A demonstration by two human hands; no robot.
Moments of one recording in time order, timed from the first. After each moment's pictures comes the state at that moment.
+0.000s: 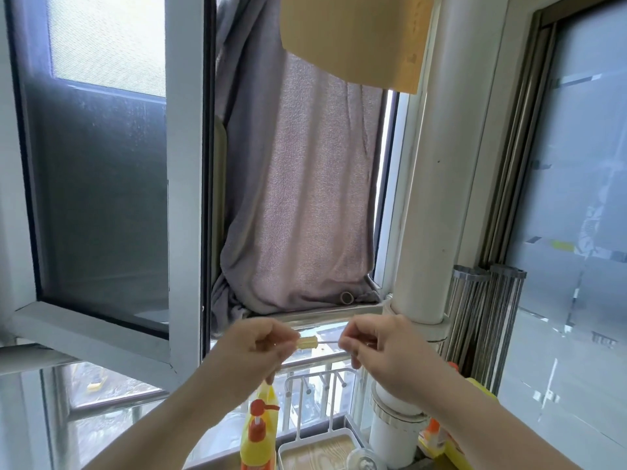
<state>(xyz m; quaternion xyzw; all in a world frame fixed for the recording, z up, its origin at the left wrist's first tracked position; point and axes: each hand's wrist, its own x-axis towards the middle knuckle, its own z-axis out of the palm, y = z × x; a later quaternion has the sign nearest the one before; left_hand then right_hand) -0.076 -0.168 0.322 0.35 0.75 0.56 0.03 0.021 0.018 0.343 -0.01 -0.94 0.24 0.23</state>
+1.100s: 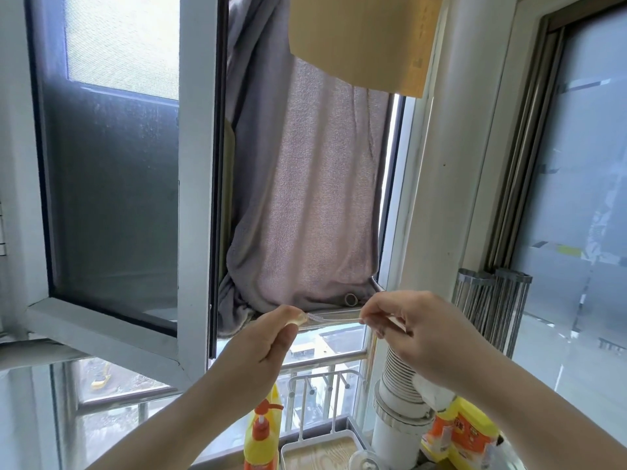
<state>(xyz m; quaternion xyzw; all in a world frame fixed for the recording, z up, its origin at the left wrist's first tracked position) -0.069 -0.172 0.321 0.47 0.74 0.45 -0.17 0.046 0.019 0.379 0.06 -0.95 0.09 0.30</state>
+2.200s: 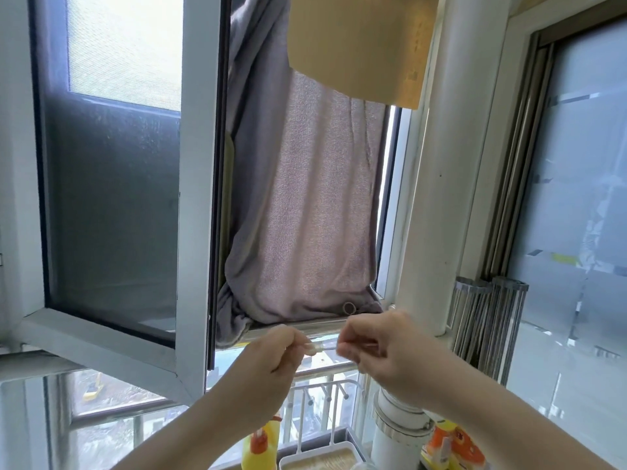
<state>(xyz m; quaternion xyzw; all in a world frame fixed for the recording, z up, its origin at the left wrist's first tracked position) -0.060 -0.167 0.326 0.40 0.79 0.46 -0.07 0.030 0.007 0.375 0.04 -0.96 0.16 0.22</state>
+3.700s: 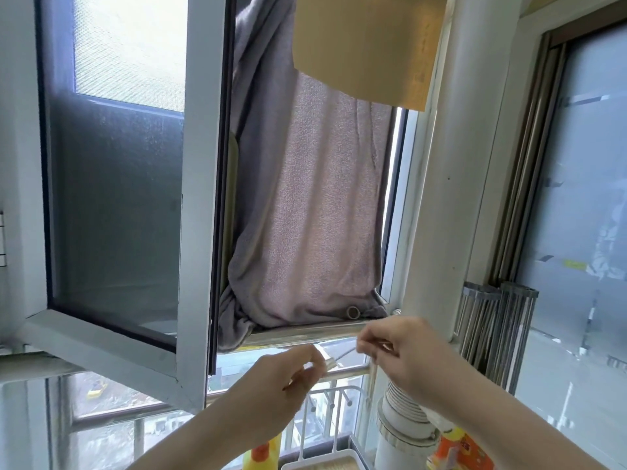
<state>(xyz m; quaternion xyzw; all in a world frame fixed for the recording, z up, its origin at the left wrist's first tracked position) -0.073 -0.160 0.314 0.45 0.79 0.42 0.00 0.024 0.015 0.363 0.04 -0.96 0.14 0.25</state>
